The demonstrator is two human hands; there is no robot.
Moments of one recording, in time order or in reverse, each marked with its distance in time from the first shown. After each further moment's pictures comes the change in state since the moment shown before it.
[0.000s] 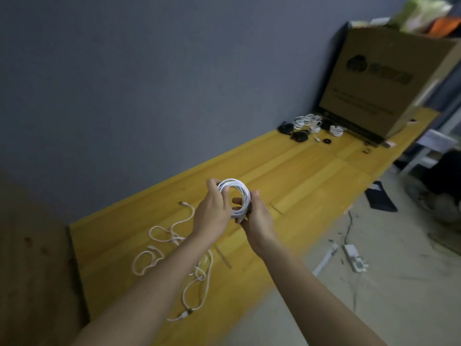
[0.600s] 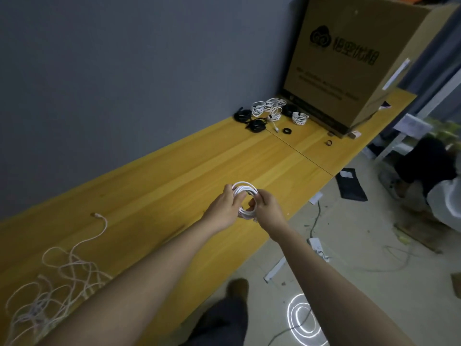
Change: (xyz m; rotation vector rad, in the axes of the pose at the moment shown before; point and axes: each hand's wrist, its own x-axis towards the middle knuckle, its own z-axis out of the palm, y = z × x) left_hand 0.093 0.122 0.258 -0.044 -0.512 -0.082; right_hand 0.176 -0.068 -0.275 -0.735 -0.011 -0.095
